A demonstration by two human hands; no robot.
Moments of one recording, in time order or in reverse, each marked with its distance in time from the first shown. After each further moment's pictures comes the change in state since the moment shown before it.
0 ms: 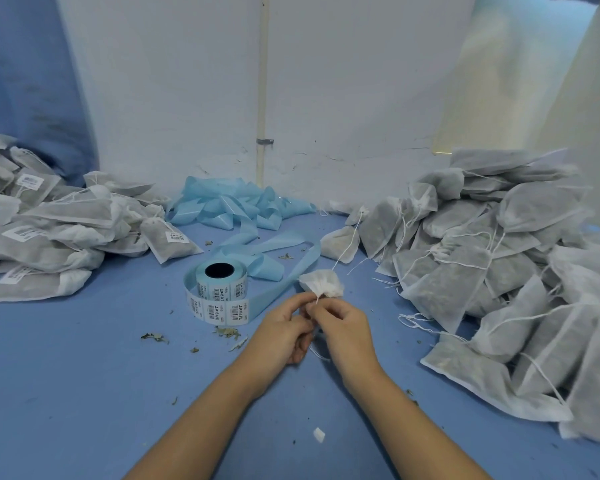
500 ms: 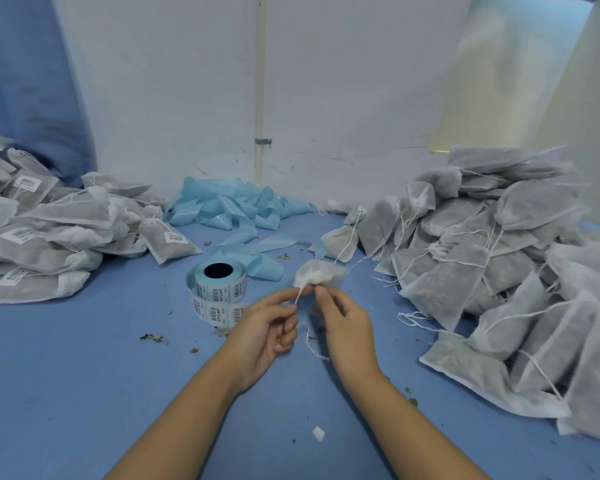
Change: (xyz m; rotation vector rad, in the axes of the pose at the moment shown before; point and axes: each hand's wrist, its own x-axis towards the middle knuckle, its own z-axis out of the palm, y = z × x) left_hand 0.007 -0.001 -0.020 -0.399 -0.013 -0.092; right_hand 0.000 0.002 0.002 -0.036 0.111 -0.055
